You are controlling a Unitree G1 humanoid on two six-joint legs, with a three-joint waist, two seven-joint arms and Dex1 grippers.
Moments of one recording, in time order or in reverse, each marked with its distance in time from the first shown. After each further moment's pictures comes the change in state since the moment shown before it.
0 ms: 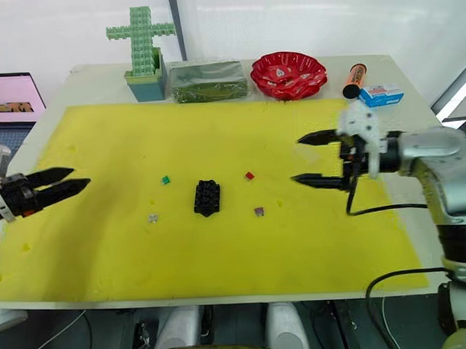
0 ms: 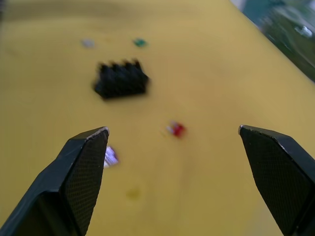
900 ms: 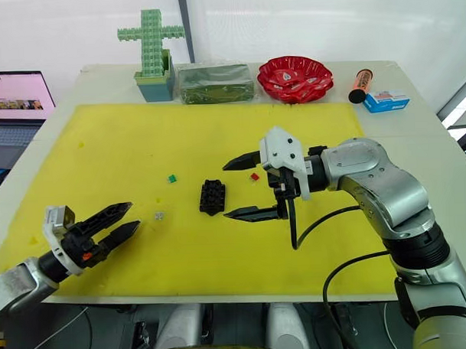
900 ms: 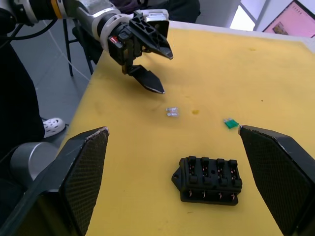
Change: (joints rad) left arm 0.277 -0.319 -0.032 -0.073 -1.221 0.303 0.966; right arm -0.073 0.139 0.168 -0.198 0.051 0.107 -0.129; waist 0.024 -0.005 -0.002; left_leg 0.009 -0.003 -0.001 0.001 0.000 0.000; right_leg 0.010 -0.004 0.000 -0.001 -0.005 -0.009
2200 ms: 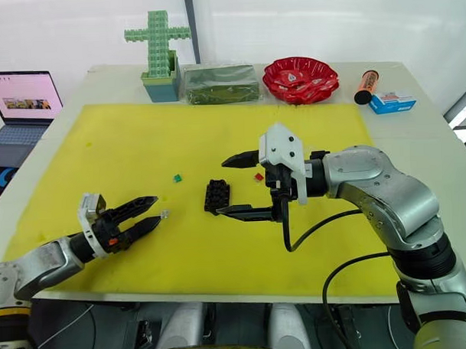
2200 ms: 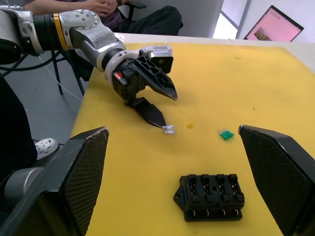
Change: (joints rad) left arm -0.207 0.016 -0.189 0.157 0.086 0.019 -0.024; right arm 0.033 0.001 -0.043 -0.098 0.107 0.107 -0.162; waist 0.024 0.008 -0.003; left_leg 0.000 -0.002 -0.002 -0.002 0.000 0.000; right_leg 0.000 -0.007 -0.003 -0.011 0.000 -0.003
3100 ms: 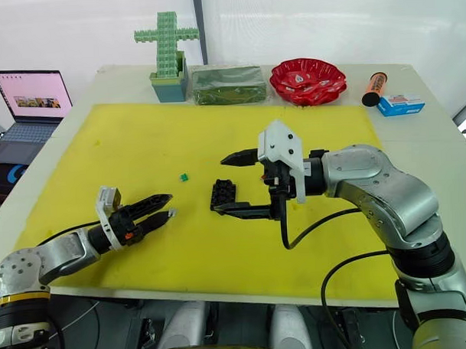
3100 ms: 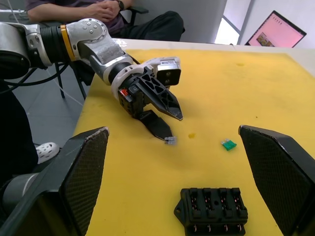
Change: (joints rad) left arm -0.083 -0.070 -0.002 0.028 0.274 0.042 -0.129; right arm -0.011 0.007 0.000 0.001 0.011 0.015 -0.019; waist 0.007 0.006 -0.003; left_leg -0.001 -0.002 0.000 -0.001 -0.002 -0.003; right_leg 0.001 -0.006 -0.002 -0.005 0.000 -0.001
